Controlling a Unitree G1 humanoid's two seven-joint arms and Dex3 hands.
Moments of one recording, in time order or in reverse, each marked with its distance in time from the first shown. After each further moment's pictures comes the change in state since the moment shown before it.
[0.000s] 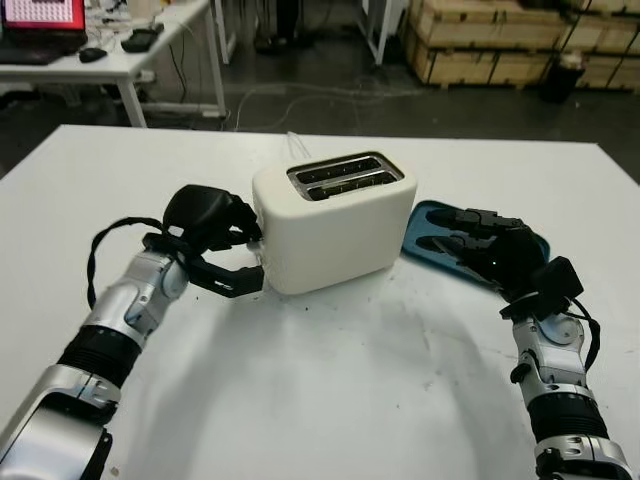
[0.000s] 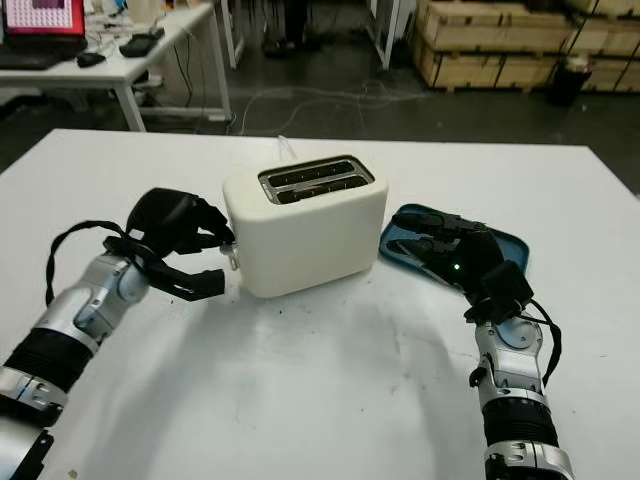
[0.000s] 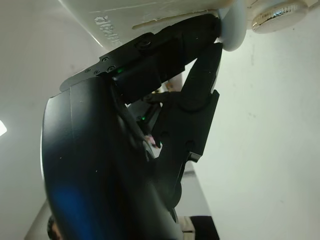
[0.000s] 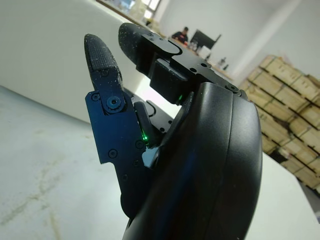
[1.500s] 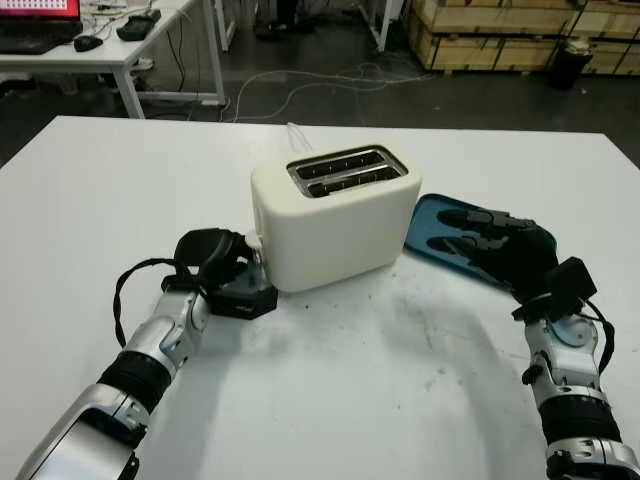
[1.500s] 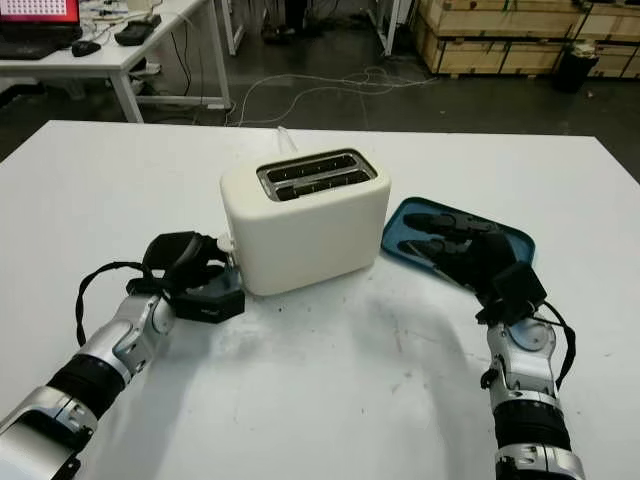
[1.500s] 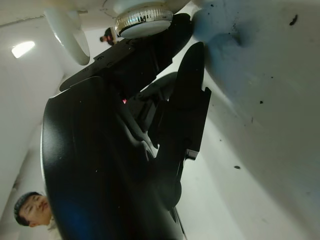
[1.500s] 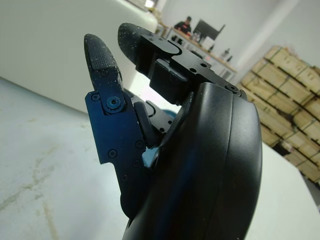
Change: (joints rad) left arm 0.074 -0.107 -0.109 0.119 -0.036 0.254 0.093; right arm 0.006 -0.020 0.000 -0.001 0.008 0.014 0.010
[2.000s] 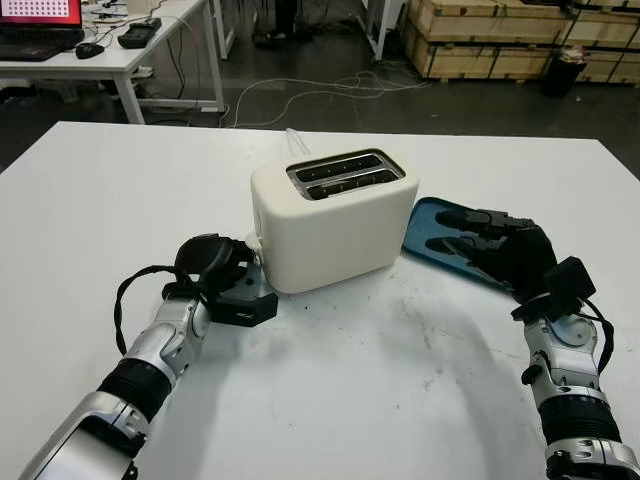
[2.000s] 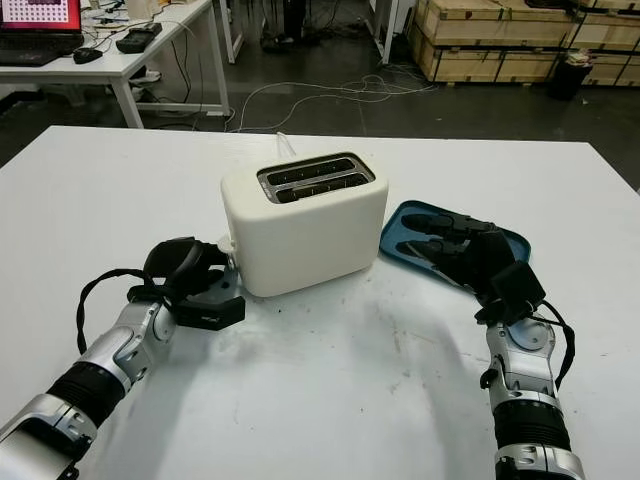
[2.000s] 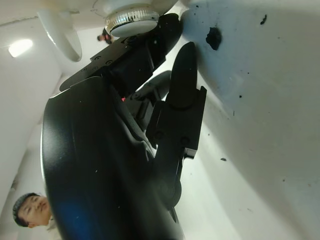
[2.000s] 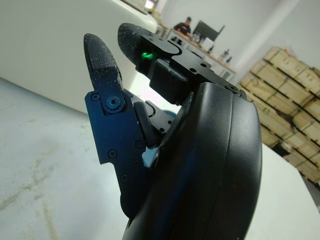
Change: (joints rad) left arm 0.028 0.012 -0.007 -0.057 0.001 0.015 -0.003; right arm 0.000 -0.001 0.000 -0.002 -0.001 0.000 -0.002
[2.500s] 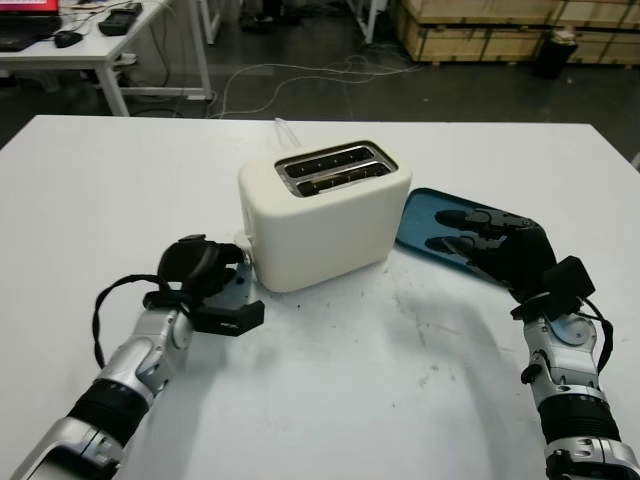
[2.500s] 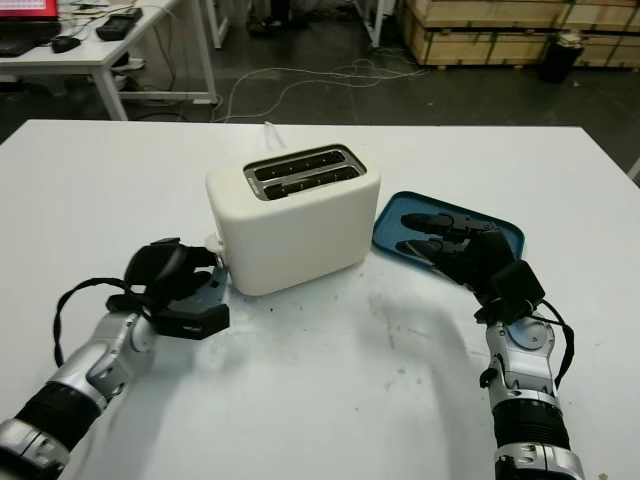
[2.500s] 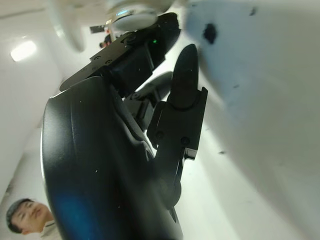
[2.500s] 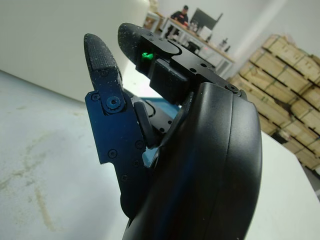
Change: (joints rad) left arm 0.146 0.136 0.139 -0.299 -0.032 -0.015 0.000; right arm -0.012 0.002 0.001 0.017 -0.007 -0.001 -0.004
